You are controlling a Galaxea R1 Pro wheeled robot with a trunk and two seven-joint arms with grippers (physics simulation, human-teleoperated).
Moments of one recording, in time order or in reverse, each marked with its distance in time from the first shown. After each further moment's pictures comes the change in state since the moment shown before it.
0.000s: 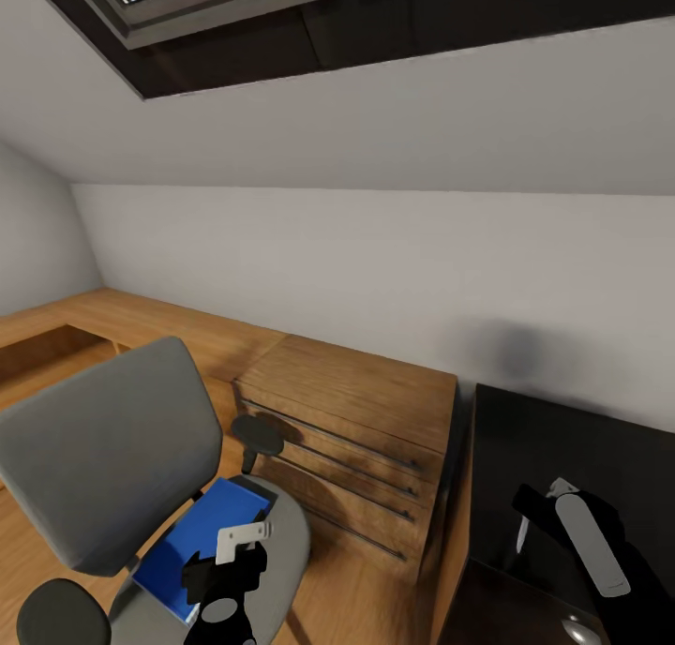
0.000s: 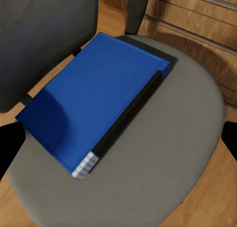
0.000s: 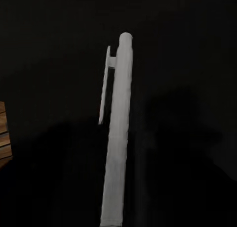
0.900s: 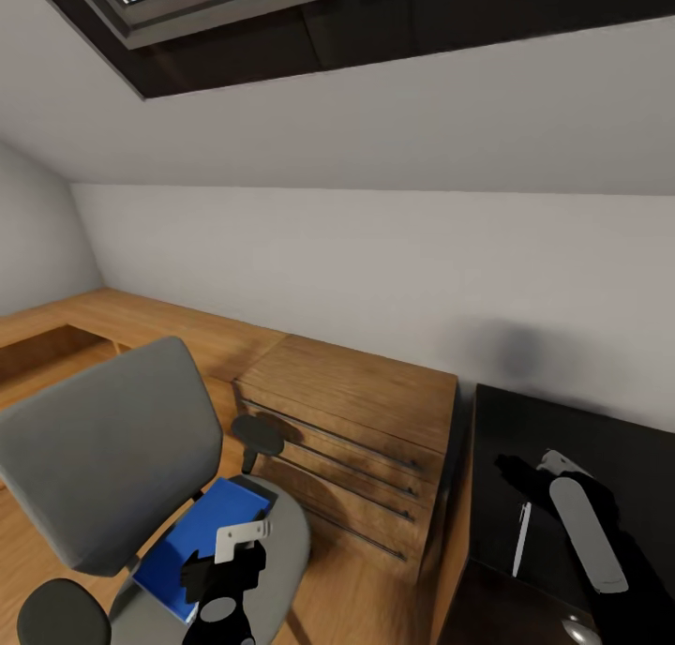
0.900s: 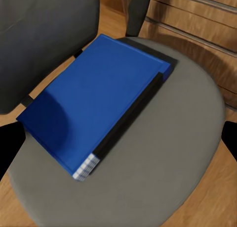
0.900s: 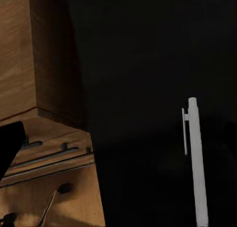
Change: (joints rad) left arm 0.000 0.002 0.003 -0.007 0.001 0.000 0.000; right arm 0.005 0.054 0.001 -0.204 0.000 -0.004 -0.050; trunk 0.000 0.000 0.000
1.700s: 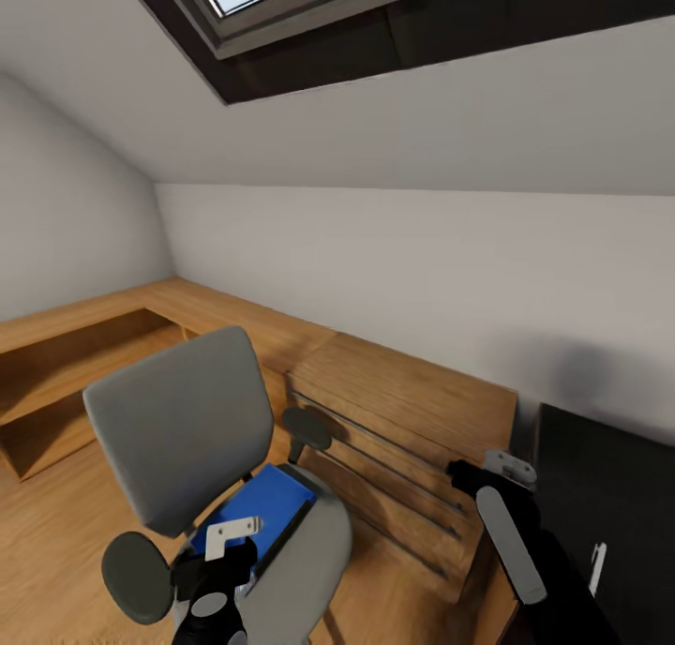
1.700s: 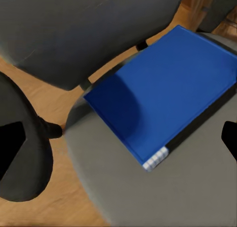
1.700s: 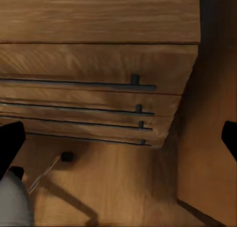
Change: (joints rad) left arm 0.000 0.003 0.041 -0.008 0.001 0.000 0.000; right arm 0.001 0.123 0.211 0.030 0.256 -0.048 -0.010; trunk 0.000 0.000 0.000
